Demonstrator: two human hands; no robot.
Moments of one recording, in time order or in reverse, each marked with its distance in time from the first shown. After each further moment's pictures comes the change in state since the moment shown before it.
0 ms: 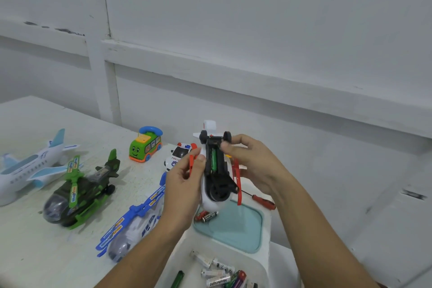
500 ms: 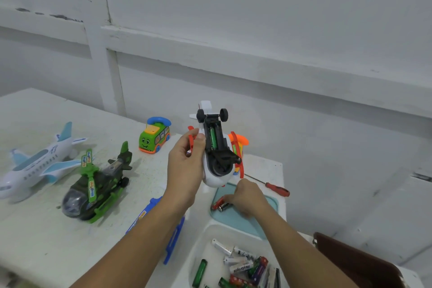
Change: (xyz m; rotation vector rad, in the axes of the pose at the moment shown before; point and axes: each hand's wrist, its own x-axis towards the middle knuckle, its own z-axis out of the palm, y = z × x) left_hand 0.027 0.019 -0.025 0.056 0.017 -0.032; right_hand 0.036 0.136 0.028 -0.989 0.134 0.345
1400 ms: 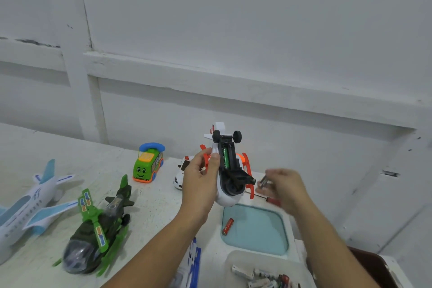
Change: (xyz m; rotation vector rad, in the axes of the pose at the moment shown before) left_hand 0.031 0.013 -0.017 -0.052 -0.252 -0.094; right_hand -0.029 -0.023 -0.077 1.241 0.368 0.193
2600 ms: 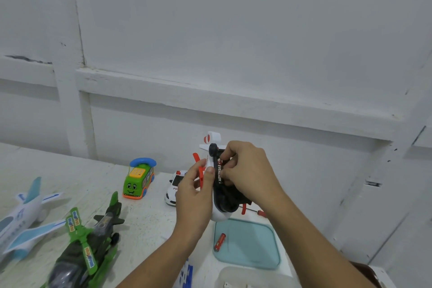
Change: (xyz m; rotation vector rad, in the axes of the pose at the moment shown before) left_hand -0.002 -0.003 0.002 0.071 0.050 0.114; right_hand -0.086 -0.079 0.071 -0.892 -0.075 -0.607
